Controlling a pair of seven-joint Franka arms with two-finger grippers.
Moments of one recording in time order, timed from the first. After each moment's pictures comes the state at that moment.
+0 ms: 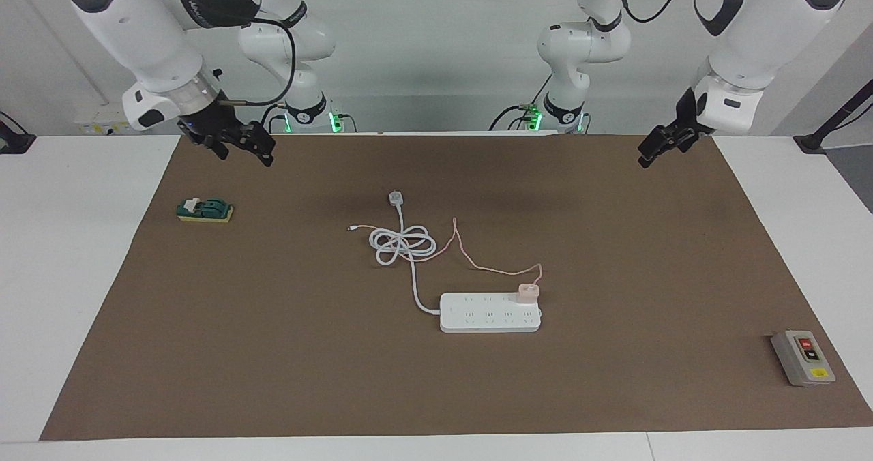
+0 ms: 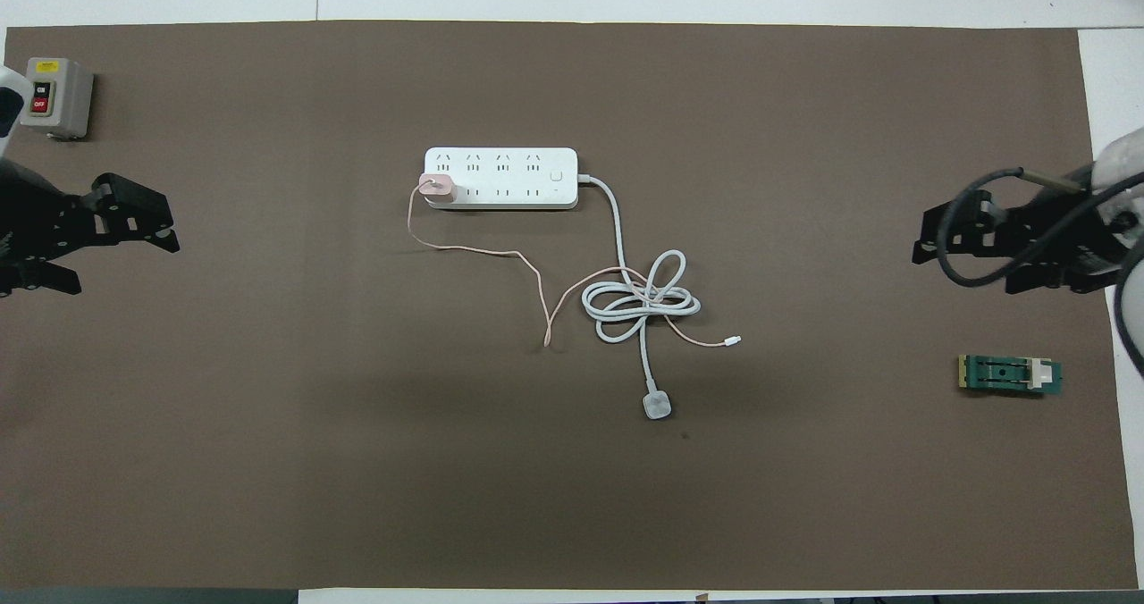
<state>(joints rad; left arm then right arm) -0.06 0.01 -0.06 -1.59 -0.03 1.49 -0.52 0.10 0.00 -0.07 -1.67 0.16 1.55 0.40</state>
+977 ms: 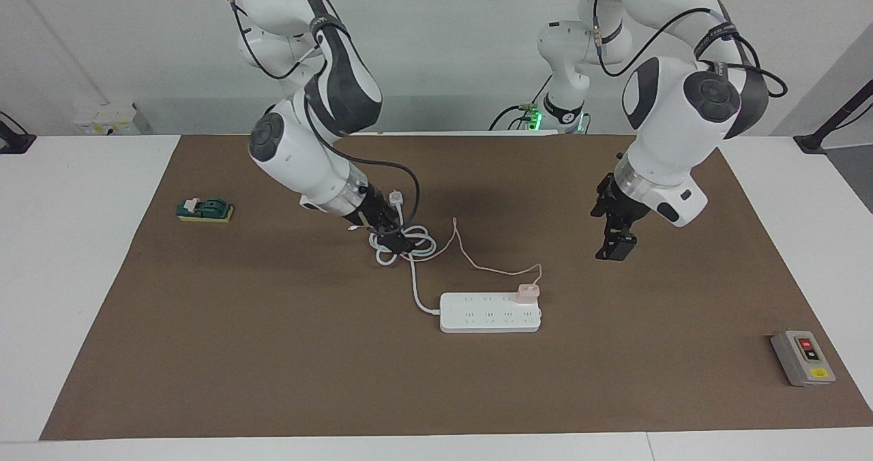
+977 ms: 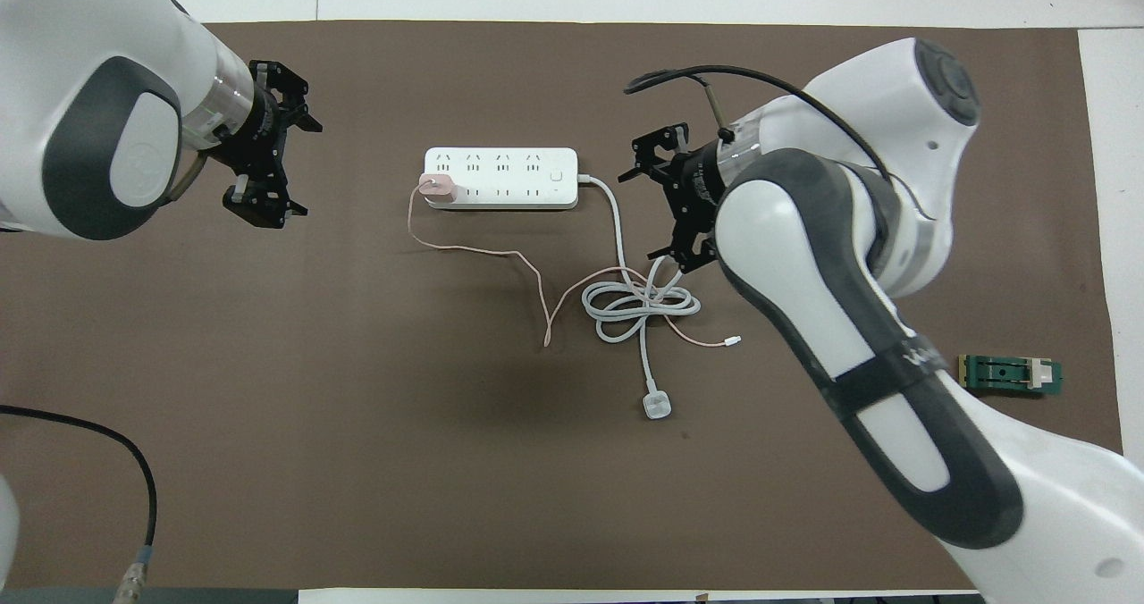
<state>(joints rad) -0.21 0.34 -0.07 -1.42 -0.05 1.75 -1.68 0.40 0.38 -0.06 -1.62 0.64 2.05 1.28</state>
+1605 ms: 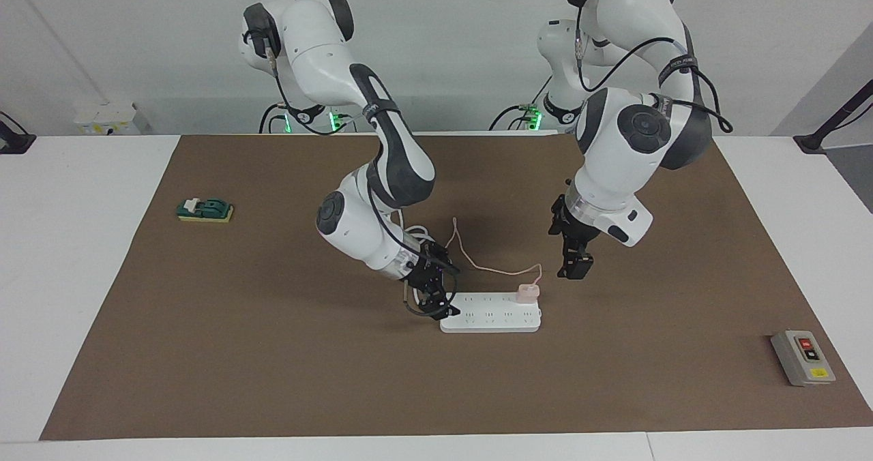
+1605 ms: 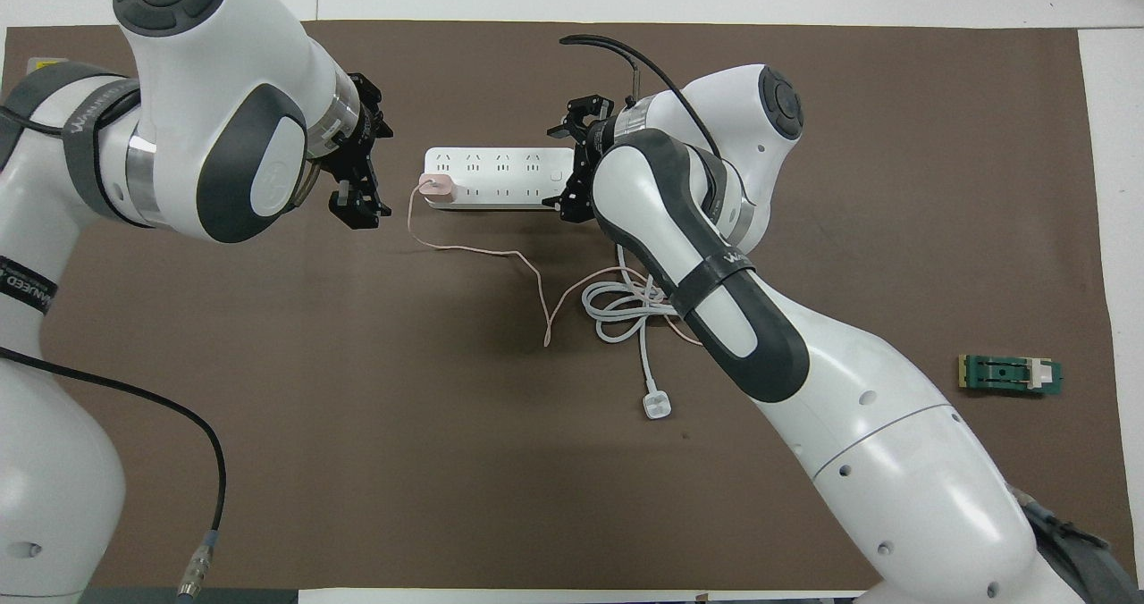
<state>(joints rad) -0.31 0.41 -0.07 -1.42 -0.05 1.83 -1.87 0.46 0.77 -0.07 -1.31 0.87 2.28 1.57</state>
